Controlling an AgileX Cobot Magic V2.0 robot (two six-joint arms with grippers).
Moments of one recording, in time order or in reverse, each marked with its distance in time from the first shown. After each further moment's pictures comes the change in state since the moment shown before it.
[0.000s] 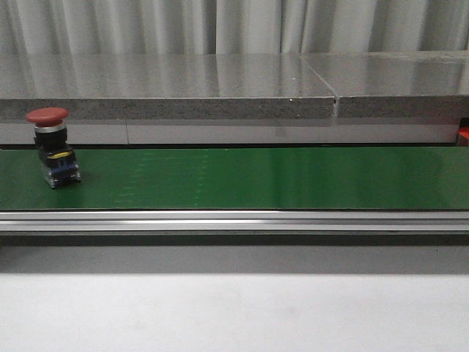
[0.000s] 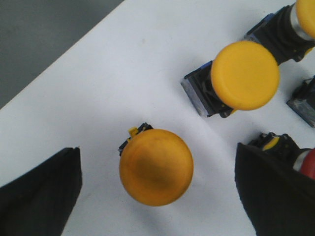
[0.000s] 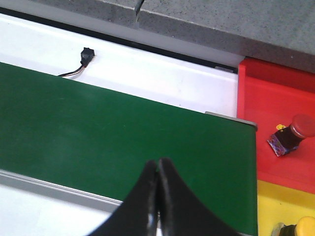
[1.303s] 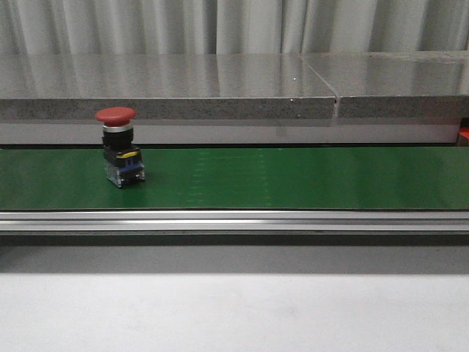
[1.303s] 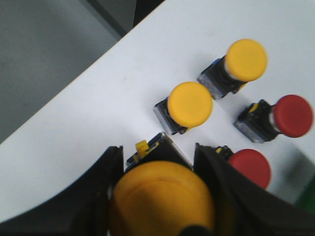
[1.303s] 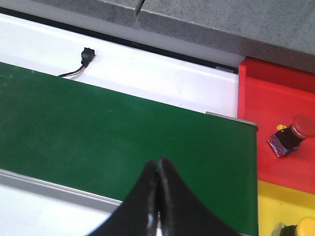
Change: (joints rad) left arm -0.012 -0.163 -0.038 -0.031 0.064 0.005; right arm 0.000 0.000 0.000 0.000 0.000 0.000
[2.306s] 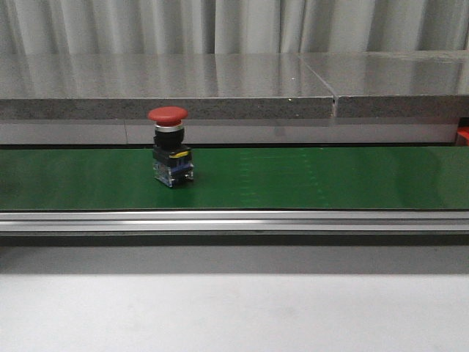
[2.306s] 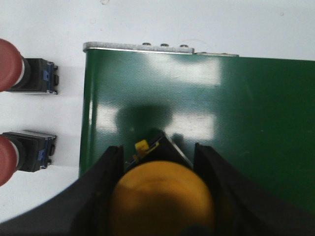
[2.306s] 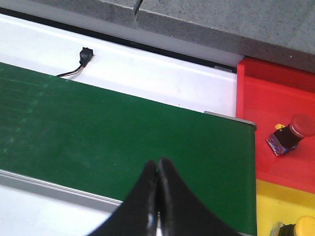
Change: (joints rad) left arm -0.525 0.096 -0.093 0.115 0.142 0.127; right arm 0.000 0.000 0.000 0.000 0.000 0.000
